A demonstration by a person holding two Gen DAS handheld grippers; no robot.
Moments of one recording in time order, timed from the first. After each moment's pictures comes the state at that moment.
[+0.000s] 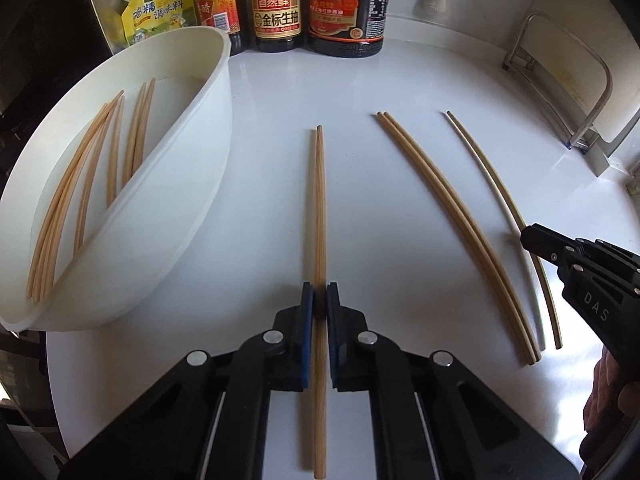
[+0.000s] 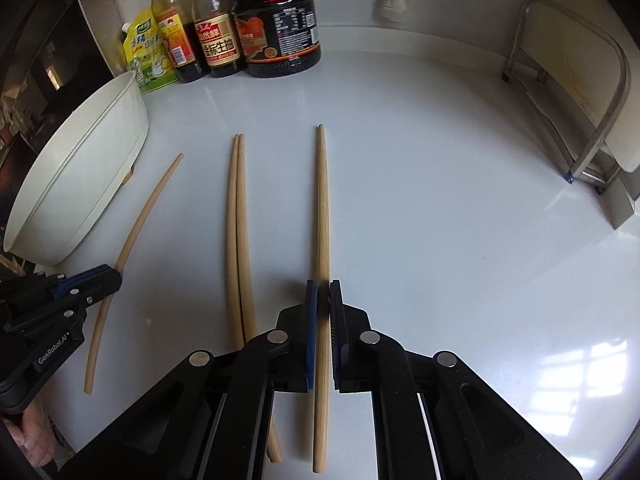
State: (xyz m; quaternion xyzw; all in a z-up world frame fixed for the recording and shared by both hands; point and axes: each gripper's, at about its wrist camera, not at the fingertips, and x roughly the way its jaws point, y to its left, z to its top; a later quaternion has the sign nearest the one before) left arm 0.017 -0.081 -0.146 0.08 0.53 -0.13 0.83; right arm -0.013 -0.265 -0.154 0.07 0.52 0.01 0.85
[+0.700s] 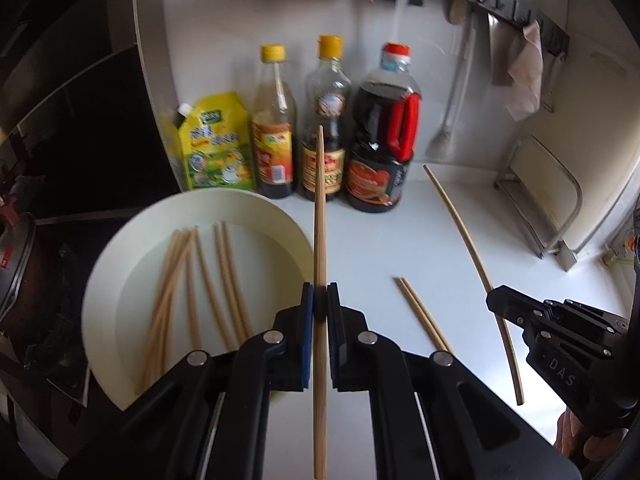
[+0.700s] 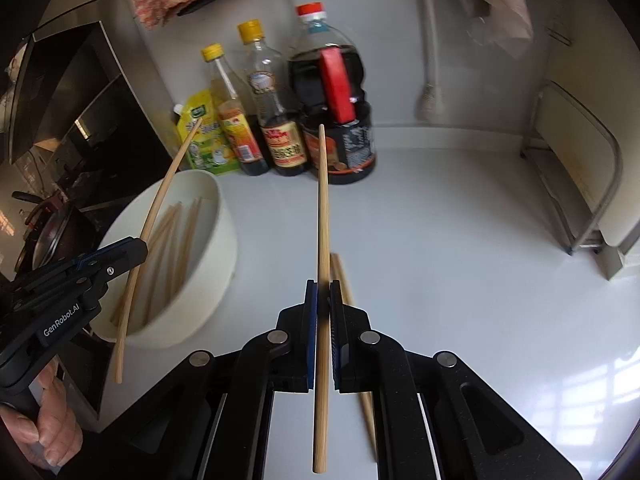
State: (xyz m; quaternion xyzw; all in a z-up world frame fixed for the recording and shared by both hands) left arm 0.052 -0.017 -0.004 0.04 0.40 -0.12 0.91; right arm 0.015 -0.193 -0.035 0.11 0.43 0.07 0.89
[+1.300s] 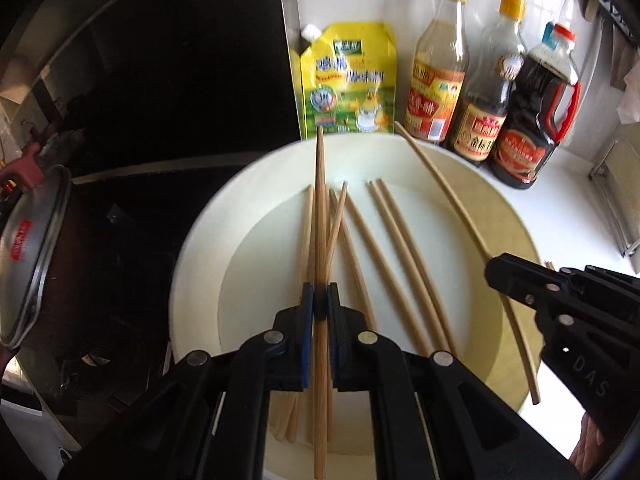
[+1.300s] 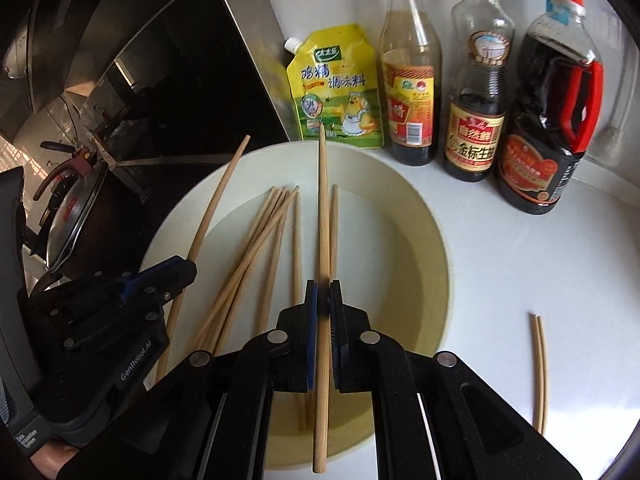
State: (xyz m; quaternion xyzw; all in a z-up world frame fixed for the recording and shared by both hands) left arm 0.136 0.115 -0.063 0.06 0.49 -0.04 0.87; right arm 0.121 -0.015 -0.068 0.06 0.50 0.15 0.85
